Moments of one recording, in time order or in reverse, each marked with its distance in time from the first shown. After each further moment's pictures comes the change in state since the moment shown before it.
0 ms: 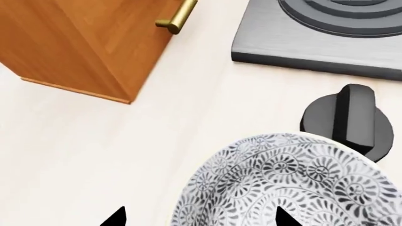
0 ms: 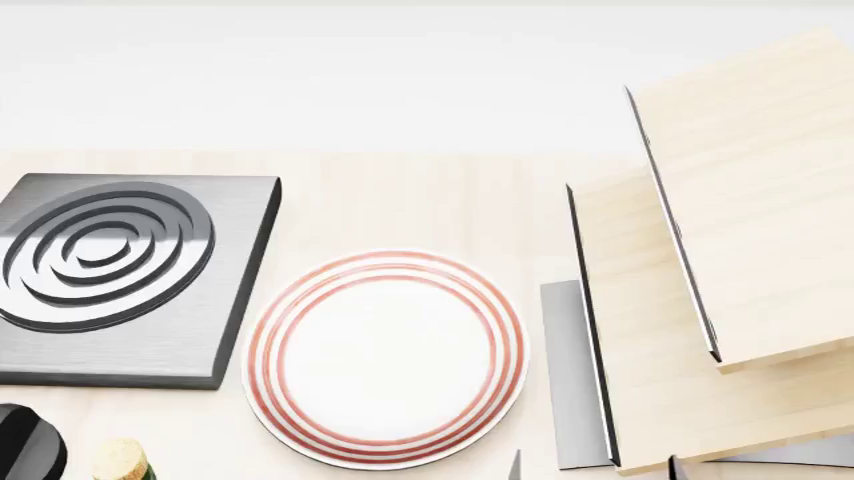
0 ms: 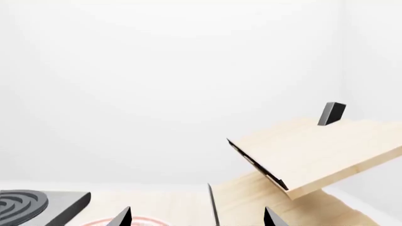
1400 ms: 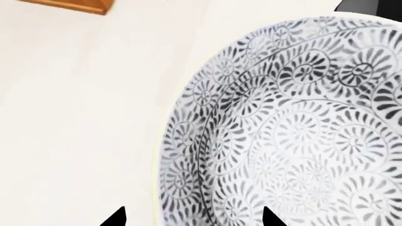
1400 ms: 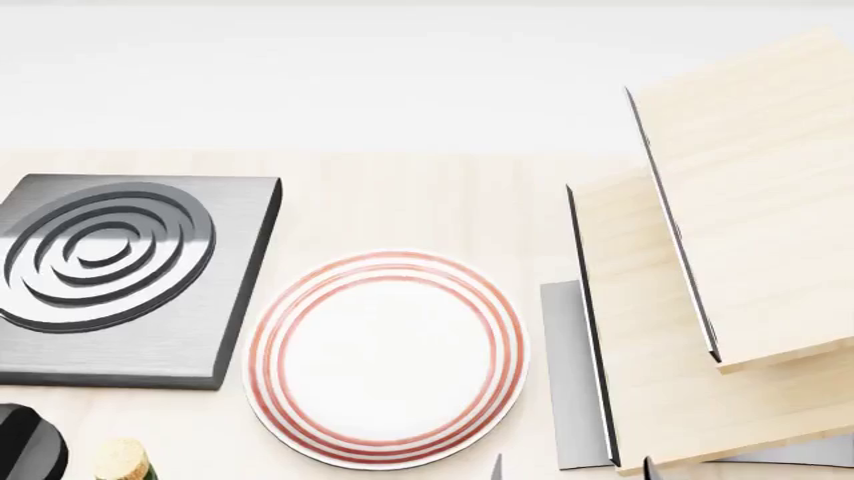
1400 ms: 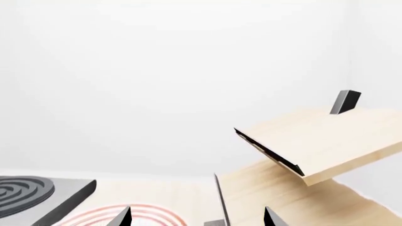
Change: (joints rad) left arm -0.035 0.006 0.102 -0.125 -0.071 -0.147 0.036; right arm 0.036 0.000 -0.046 0.064 -0.003 0.000 0.014
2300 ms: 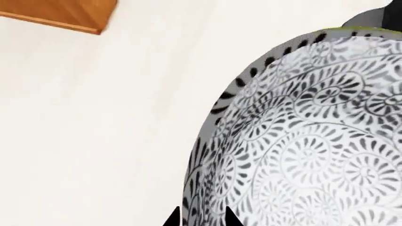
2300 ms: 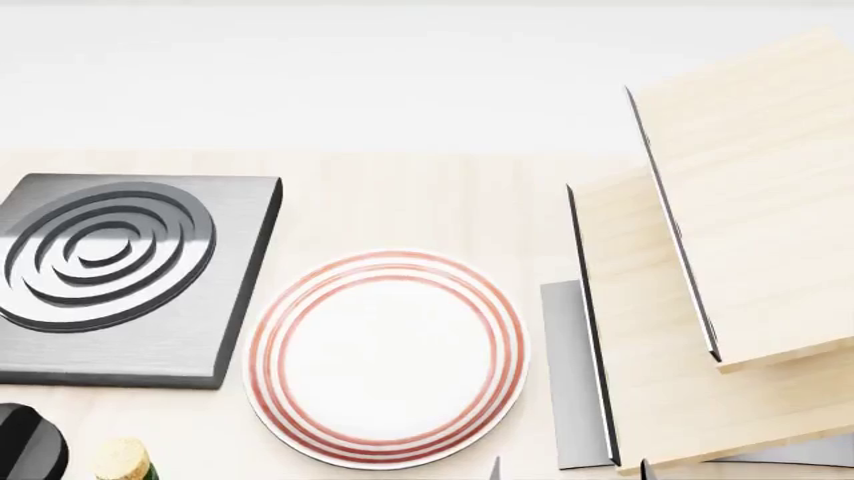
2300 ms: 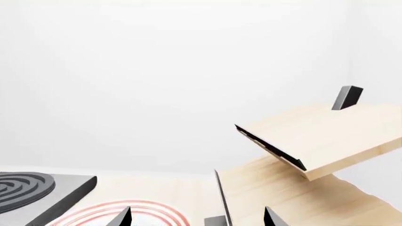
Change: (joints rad) left arm -0.269 0.002 0.264 -0.089 0.071 0.031 0.023; right arm 0.007 0.008 -0.014 0.017 0.005 -0.005 0.013
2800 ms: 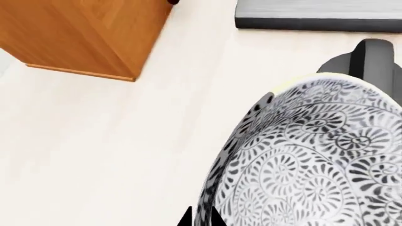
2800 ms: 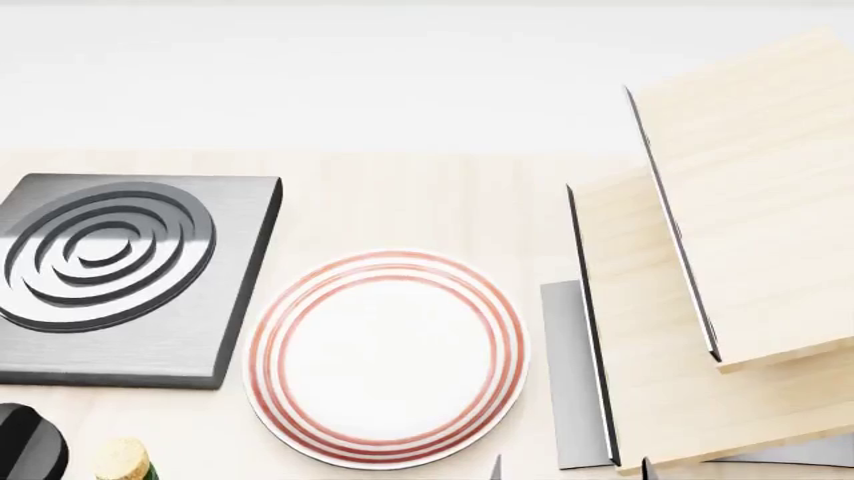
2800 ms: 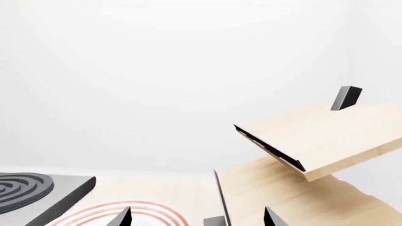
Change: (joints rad) left arm 0.243 0.025 -0.405 0.223 -0.011 -0.104 -0.088; right arm 0.006 0.005 -0.004 -0.002 0.005 0.006 0.008
